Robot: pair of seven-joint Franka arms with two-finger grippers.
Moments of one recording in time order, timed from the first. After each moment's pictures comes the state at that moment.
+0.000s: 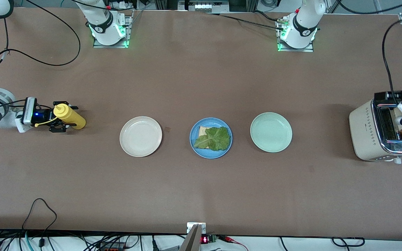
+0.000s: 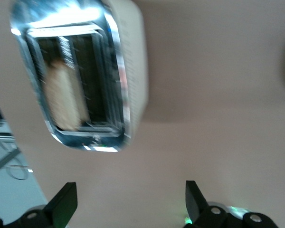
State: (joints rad) left arm 0.12 0.27 0.07 -1.60 0.28 1.56 0.20; right arm -0.80 0.95 0.29 -1.62 0.79 1.44 -2.56
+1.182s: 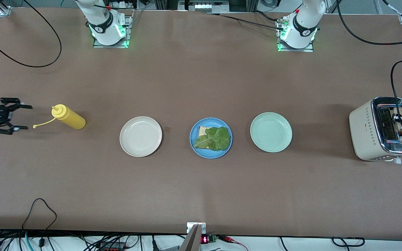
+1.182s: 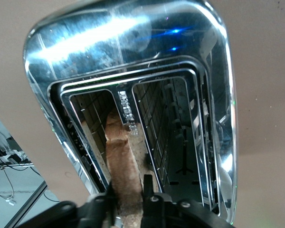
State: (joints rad) left arm 0.27 0.48 0.06 -1.58 0.35 1.77 0.42; right arm -0.86 0.78 0.31 -1.31 0.59 1.37 -2.28
